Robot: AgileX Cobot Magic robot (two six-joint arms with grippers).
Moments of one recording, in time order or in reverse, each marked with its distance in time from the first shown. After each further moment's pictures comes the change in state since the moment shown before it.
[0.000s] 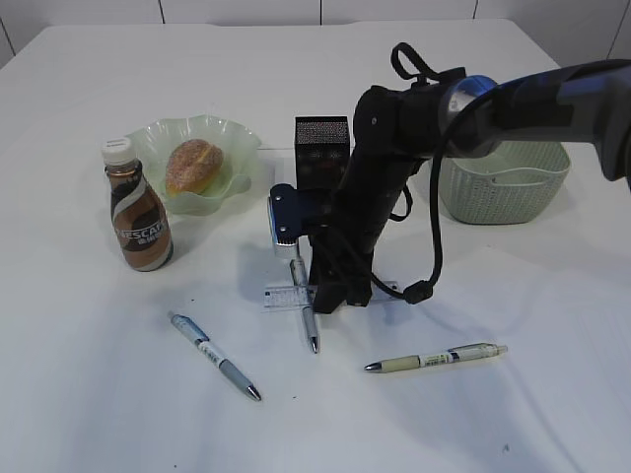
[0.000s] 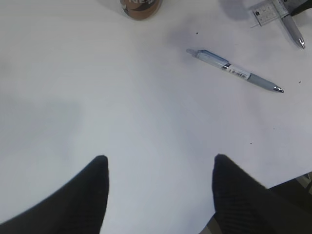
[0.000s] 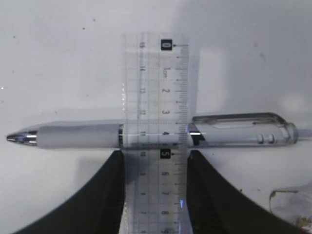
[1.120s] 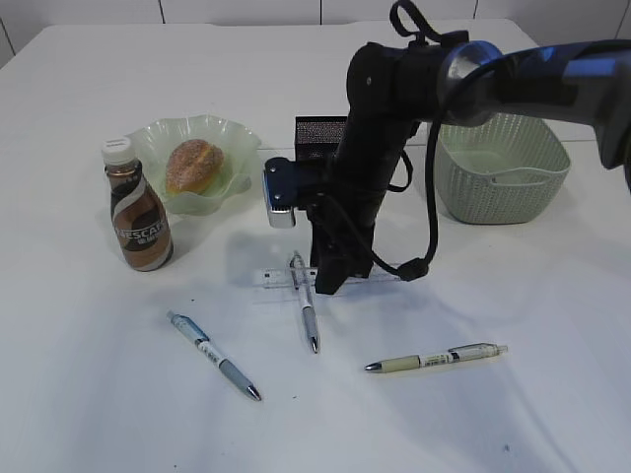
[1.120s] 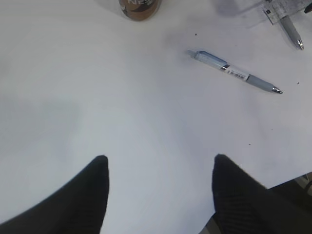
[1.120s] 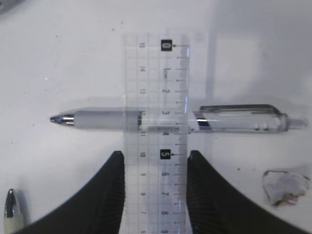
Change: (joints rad) left arm 0.000 0.000 0.000 -0.004 0.000 0.000; right arm 0.000 -0.002 -0.119 -0.031 0.195 0.045
